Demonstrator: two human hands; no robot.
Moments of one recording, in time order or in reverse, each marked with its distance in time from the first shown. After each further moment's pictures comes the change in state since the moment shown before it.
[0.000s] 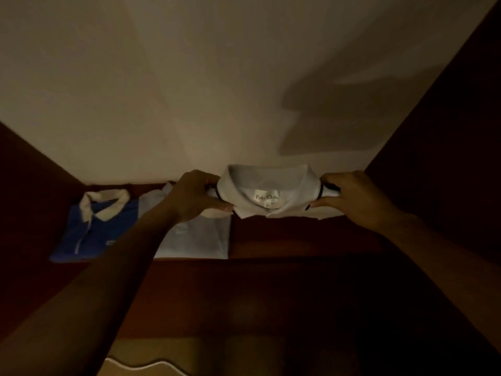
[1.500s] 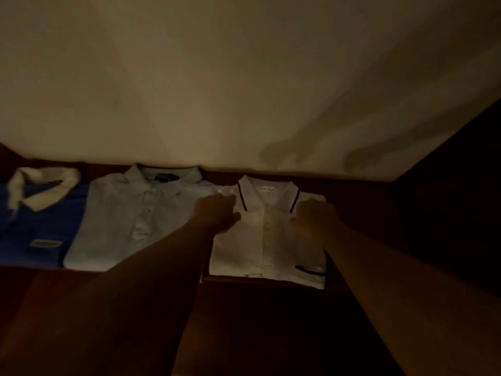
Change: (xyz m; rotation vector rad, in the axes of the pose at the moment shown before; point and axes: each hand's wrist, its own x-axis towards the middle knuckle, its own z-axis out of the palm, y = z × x) left_hand 0.171 -0.168 0.188 0.762 -0.121 -0.280; right_hand 0.154 0.168 0.187 -0.694 -0.353 0.304
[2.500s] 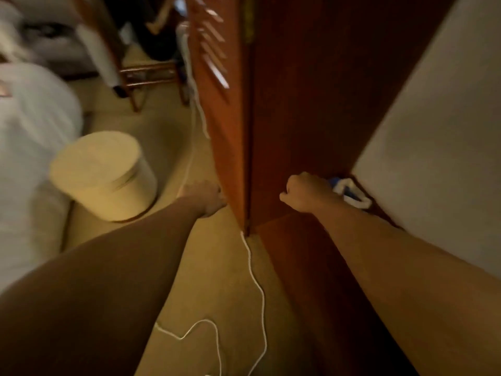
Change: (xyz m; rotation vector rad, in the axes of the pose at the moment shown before) left_hand -0.730 -0.322 -0.100 -0.450 0.036 -1.110; right_hand -0.449 -0.561 -0.182 -0.369 0.111 -1.138
